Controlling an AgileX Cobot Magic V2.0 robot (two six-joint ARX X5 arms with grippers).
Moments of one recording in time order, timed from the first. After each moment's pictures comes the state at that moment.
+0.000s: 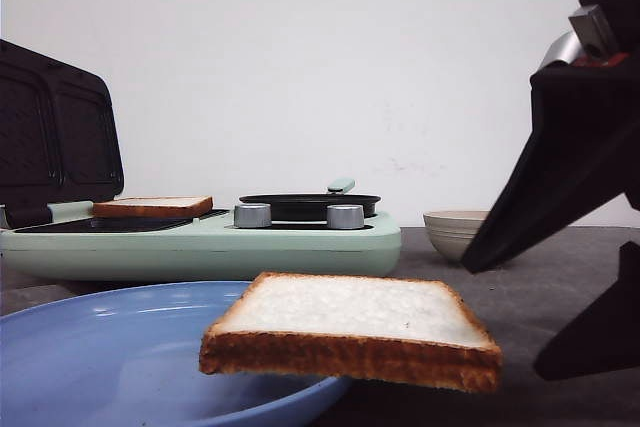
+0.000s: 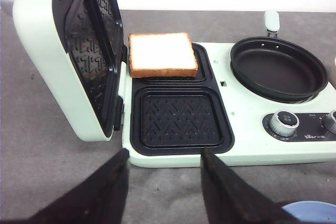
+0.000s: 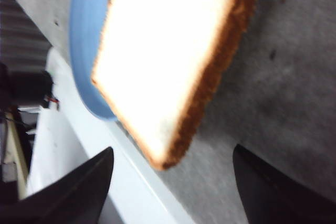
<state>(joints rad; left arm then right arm) -0.23 0.52 0.61 -0.44 -0.05 -0.10 0.48 1.11 0.35 -0.16 -0.81 0.48</state>
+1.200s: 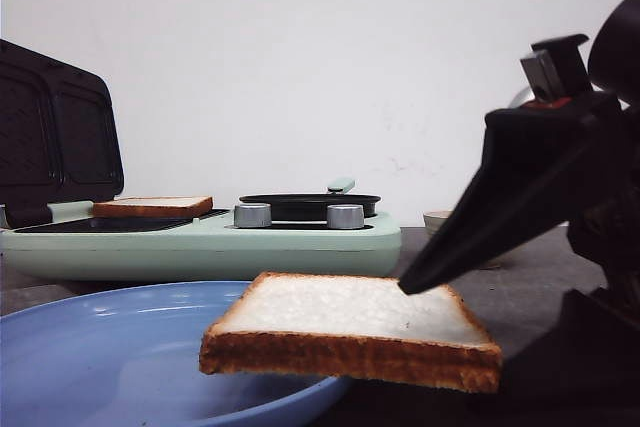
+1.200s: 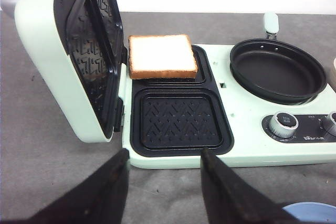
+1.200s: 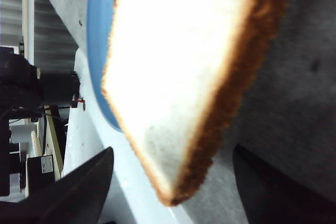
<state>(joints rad) -0.23 0.51 0.61 -0.44 -0.05 -0.10 0.52 1.32 0.33 0.15 -0.92 0.60</state>
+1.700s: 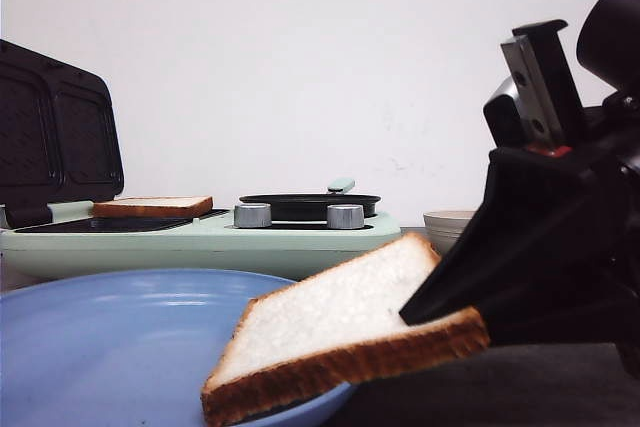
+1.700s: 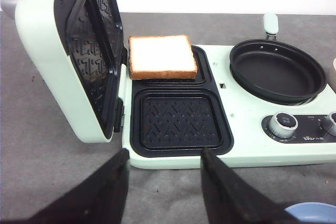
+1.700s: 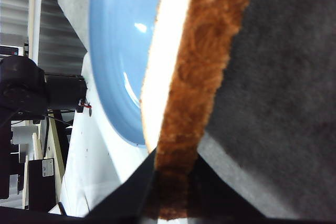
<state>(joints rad) -0.23 0.51 0.61 -0.44 -0.05 -0.10 0.55 1.32 0.33 0.22 -0.89 0.65</state>
